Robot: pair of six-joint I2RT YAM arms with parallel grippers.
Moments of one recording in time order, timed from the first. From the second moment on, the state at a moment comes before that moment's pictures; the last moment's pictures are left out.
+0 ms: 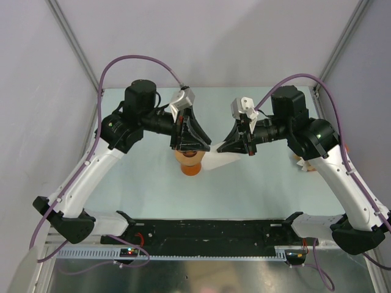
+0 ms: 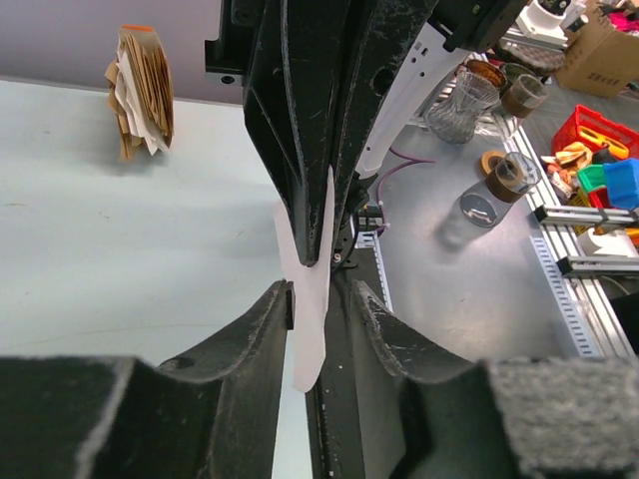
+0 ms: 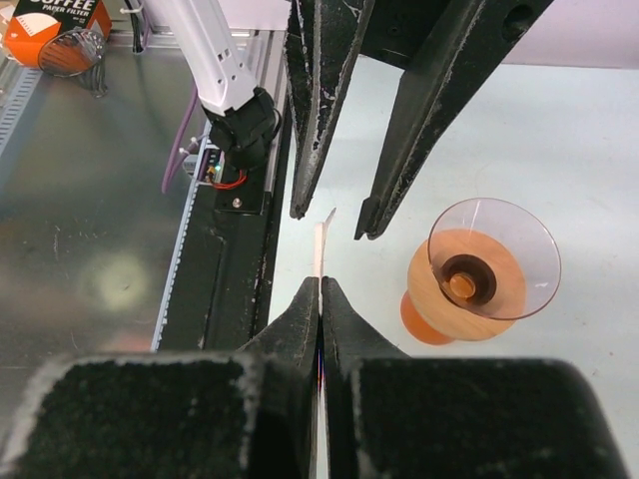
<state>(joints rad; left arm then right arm) -0.64 1.30 1.61 -0.63 1.08 0.02 0.63 1.22 1.63 -0.85 -0.96 -0.40</state>
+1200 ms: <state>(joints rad) -0.63 1.33 1.61 -0.63 1.14 -0.02 0.66 1.22 1.63 -0.86 -0.95 -0.49</state>
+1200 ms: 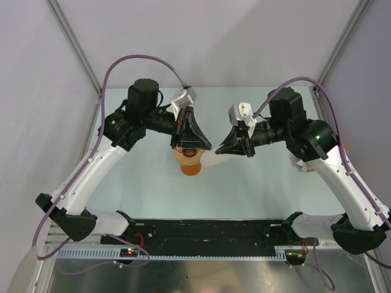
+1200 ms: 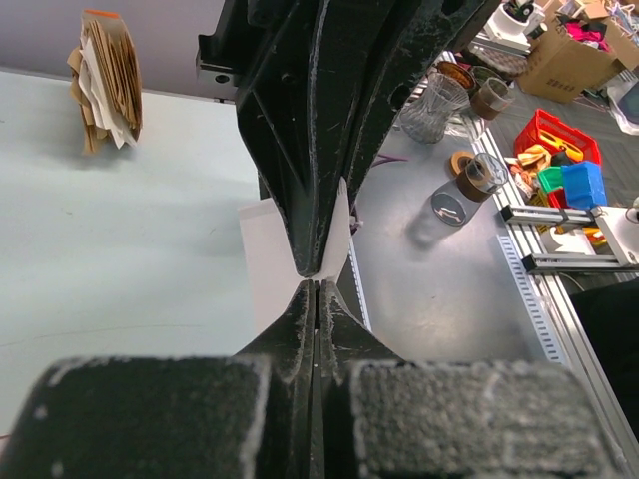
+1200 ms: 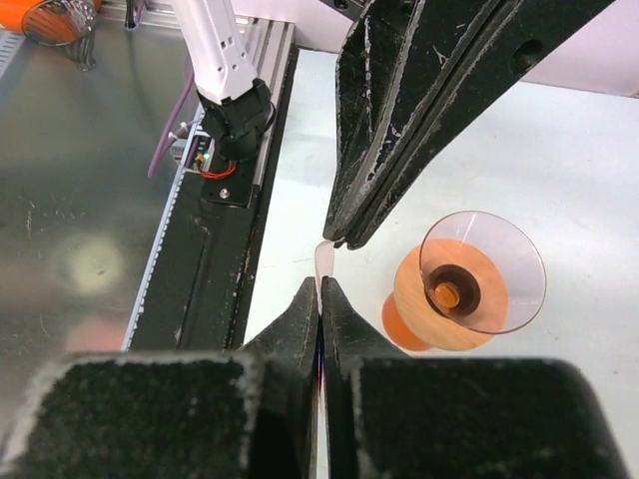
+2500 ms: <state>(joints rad) -0.56 1.39 1.61 -0.63 1.24 -0.05 0.66 1.22 1.64 -0.90 -0.93 -0.67</state>
